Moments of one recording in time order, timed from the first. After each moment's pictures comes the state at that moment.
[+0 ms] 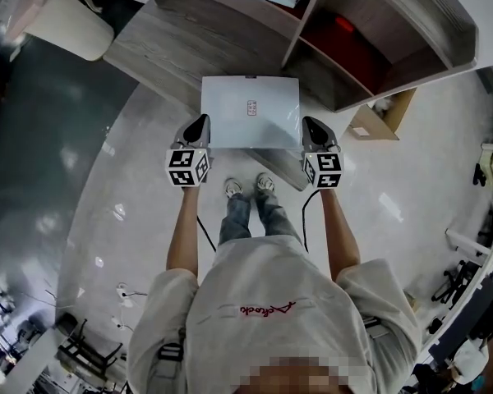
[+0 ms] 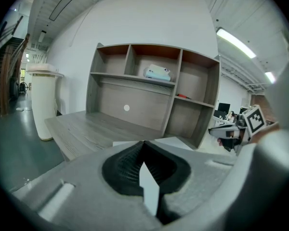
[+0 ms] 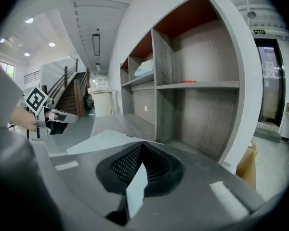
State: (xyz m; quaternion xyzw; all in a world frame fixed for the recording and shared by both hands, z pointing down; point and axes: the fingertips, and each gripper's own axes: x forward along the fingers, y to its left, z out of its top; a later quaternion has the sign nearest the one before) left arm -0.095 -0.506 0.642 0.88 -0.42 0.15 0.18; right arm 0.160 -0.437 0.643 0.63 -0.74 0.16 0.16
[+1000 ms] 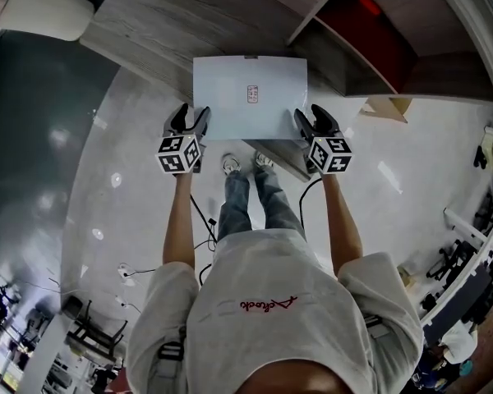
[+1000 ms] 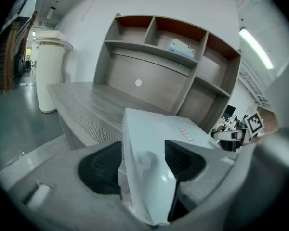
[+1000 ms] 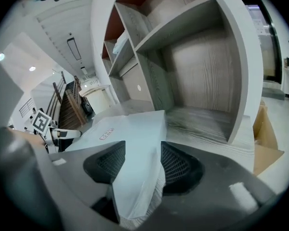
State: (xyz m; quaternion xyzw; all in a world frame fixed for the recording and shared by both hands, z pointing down) left arm -0.115 -0.525 0.752 0.84 -0.41 0.19 0.29; right arm 0.164 -0.447 0.744 0.60 -0.72 0.33 0.12
